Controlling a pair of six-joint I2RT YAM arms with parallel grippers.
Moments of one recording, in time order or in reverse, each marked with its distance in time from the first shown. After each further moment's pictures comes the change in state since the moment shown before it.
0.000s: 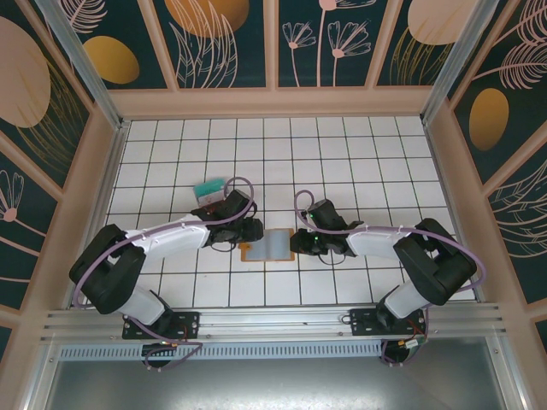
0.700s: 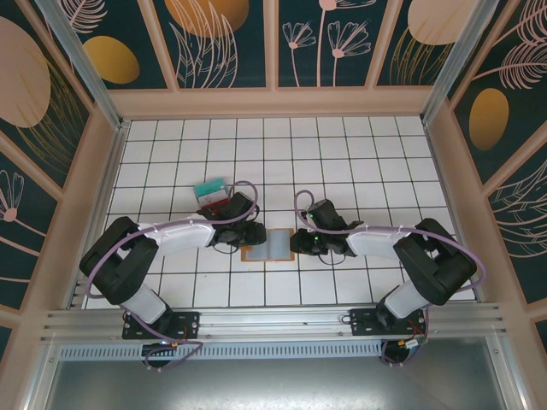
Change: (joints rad) left arm 0.002 0.076 -0.010 0.073 0.089 0.003; right arm 0.000 0.000 0.000 0.000 0.000 0.000
